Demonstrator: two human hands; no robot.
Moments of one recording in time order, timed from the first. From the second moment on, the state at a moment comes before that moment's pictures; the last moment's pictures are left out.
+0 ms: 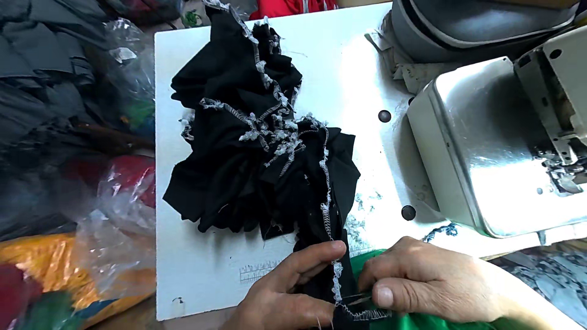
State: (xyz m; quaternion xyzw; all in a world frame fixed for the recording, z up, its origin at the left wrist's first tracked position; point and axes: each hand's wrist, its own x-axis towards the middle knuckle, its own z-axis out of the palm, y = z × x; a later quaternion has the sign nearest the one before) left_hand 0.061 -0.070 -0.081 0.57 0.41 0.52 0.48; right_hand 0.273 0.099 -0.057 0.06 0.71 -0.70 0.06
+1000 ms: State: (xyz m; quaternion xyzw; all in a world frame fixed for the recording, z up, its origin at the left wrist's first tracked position) left_hand 0.066 -0.059 -0.084 0.69 0.39 0.44 0.43; right_hand 0.231 0.100 -0.051 0.30 0.81 -0.50 0.06
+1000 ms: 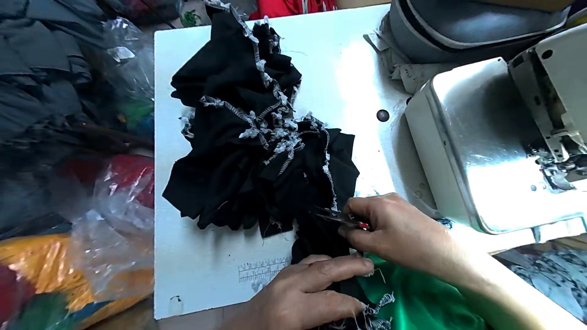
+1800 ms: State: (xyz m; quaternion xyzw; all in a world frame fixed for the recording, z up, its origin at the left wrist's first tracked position) left_hand 0.071 -0.037 -0.102 0.62 0.48 0.47 0.41; right_hand 0.273 0.098 -0.058 0.31 0.64 -0.68 -0.14
